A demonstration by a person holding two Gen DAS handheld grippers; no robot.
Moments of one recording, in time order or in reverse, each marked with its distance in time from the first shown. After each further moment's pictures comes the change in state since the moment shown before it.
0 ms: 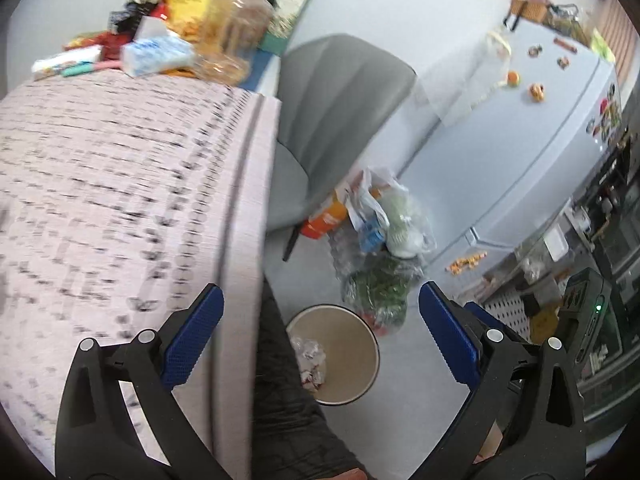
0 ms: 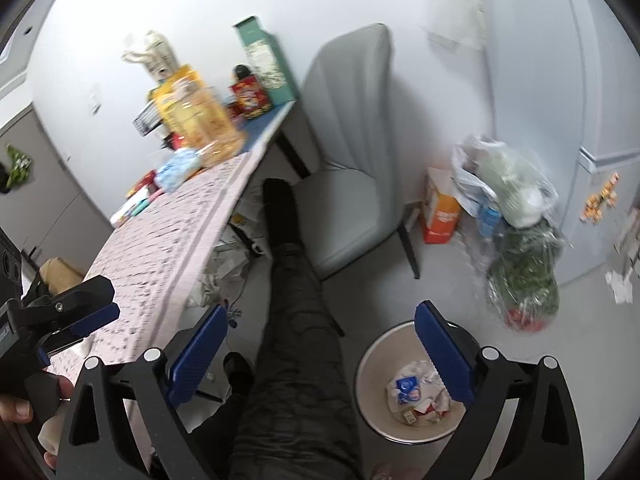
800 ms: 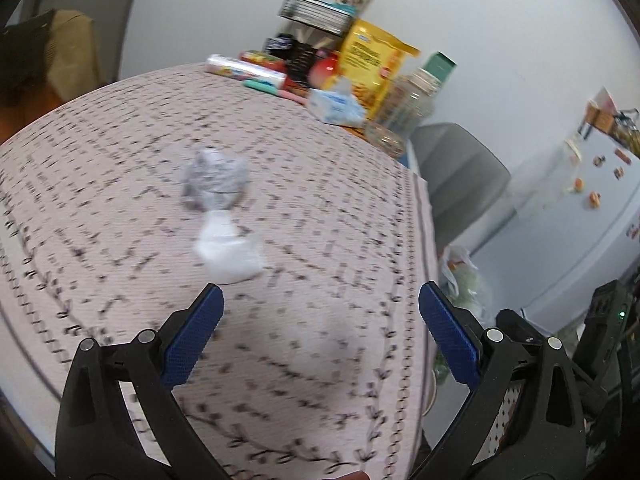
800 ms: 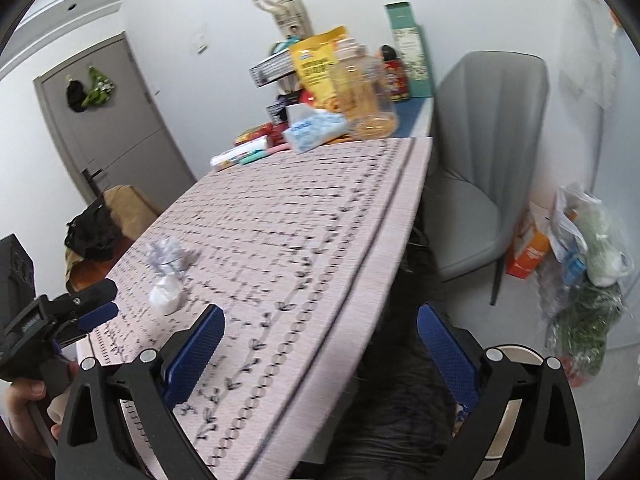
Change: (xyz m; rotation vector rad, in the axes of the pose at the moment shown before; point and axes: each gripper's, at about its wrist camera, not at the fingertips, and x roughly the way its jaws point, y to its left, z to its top) left arm -0.145 0.165 -0.048 -0.266 -0.203 0.221; right arm 0.003 0.169 -0.024 -0.268 0.056 0.235
